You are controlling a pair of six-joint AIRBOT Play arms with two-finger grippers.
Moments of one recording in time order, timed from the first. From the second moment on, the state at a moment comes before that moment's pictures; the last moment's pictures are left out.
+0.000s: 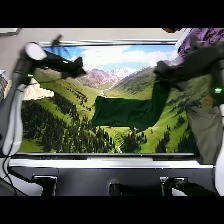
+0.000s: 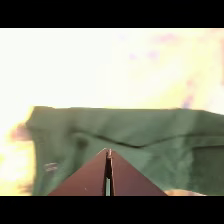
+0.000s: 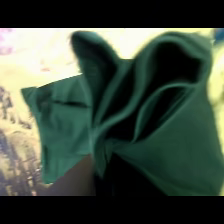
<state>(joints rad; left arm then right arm) -0.16 -1.76 2.05 1.08 -1.30 -1.85 0.20 -1.36 1.69 1.76 -1.36 -0.97</state>
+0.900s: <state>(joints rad) 0.06 -1.65 2.05 1.14 -1.45 -1.81 0.61 -1.76 1.69 1.79 -1.01 -0.70</state>
